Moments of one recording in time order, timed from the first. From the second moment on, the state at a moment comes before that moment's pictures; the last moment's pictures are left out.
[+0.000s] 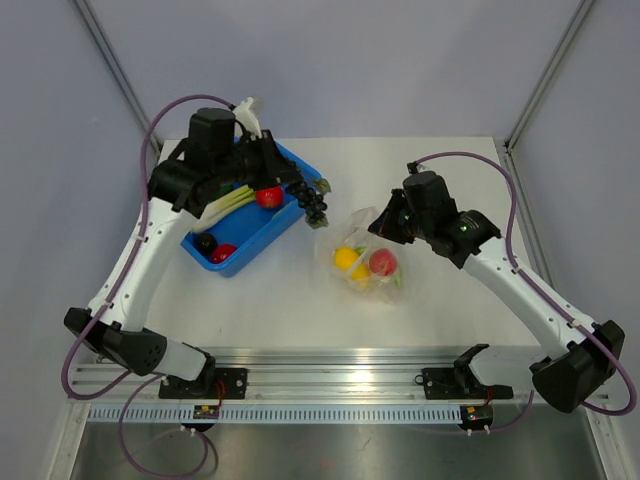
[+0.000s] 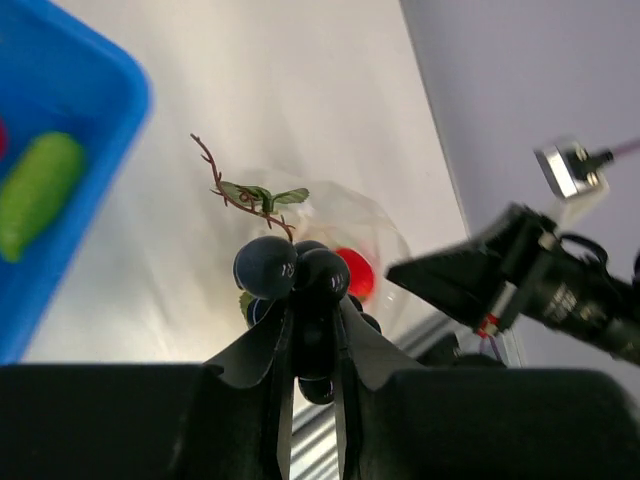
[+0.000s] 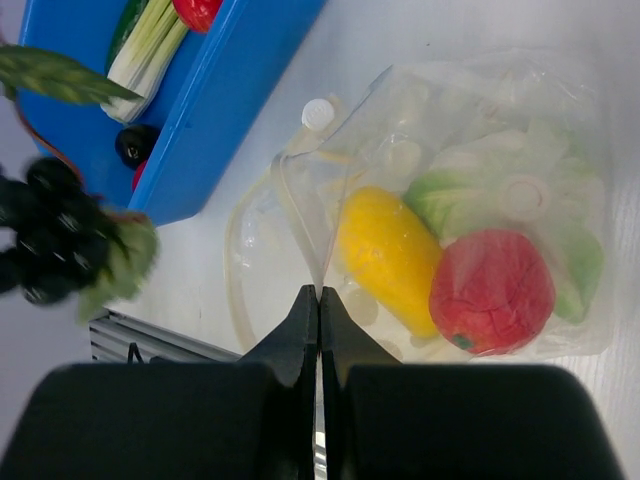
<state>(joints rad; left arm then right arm) -0.38 1.43 1.77 -0.83 0.33 -0.55 0.59 1.24 1.22 -0.65 0.00 0.79</state>
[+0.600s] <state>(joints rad) -0.67 1.56 1.54 -0.58 0.47 -0.72 0.59 1.14 1.22 -0.64 -0.02 0.80</state>
